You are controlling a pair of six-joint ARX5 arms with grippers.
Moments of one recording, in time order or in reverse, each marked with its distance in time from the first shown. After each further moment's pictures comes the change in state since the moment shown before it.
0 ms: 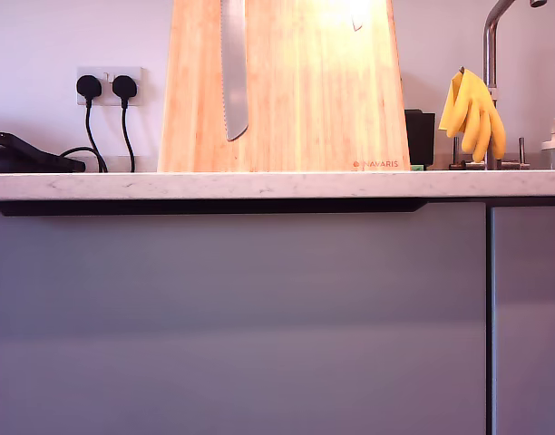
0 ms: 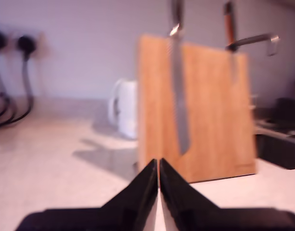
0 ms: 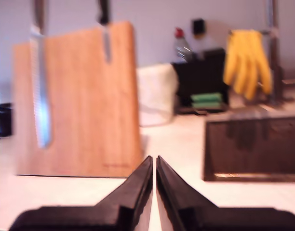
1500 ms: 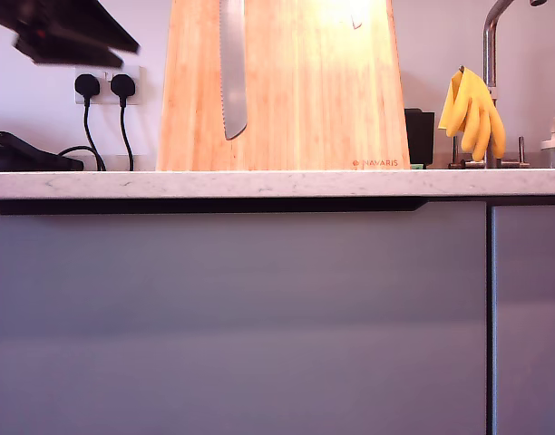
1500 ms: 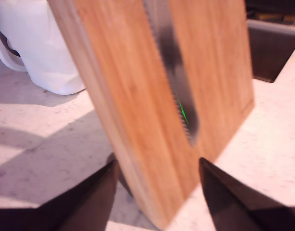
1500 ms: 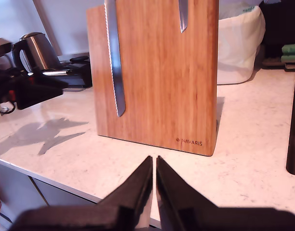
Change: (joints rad) left arm -0.052 1.416 0.947 -0.203 0.322 0.542; right arm 0.000 0.429 0.359 -0.219 -0.301 -0.031
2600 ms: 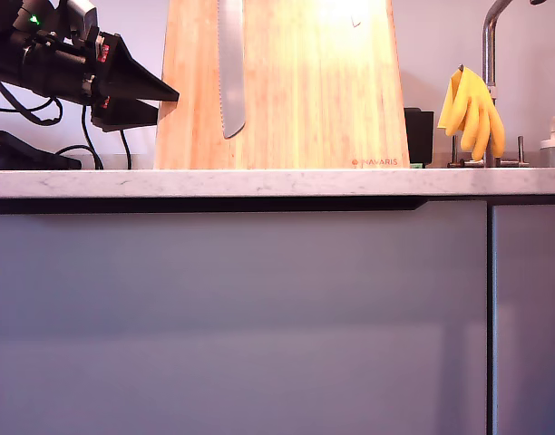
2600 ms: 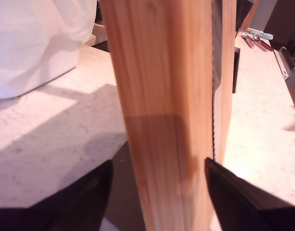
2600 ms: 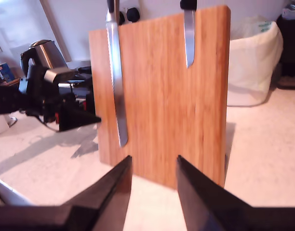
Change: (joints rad) left arm 0.022 0.428 0.324 -0.055 0.342 0.016; right arm 0.067 0.353 0.263 0.103 0.001 0.003
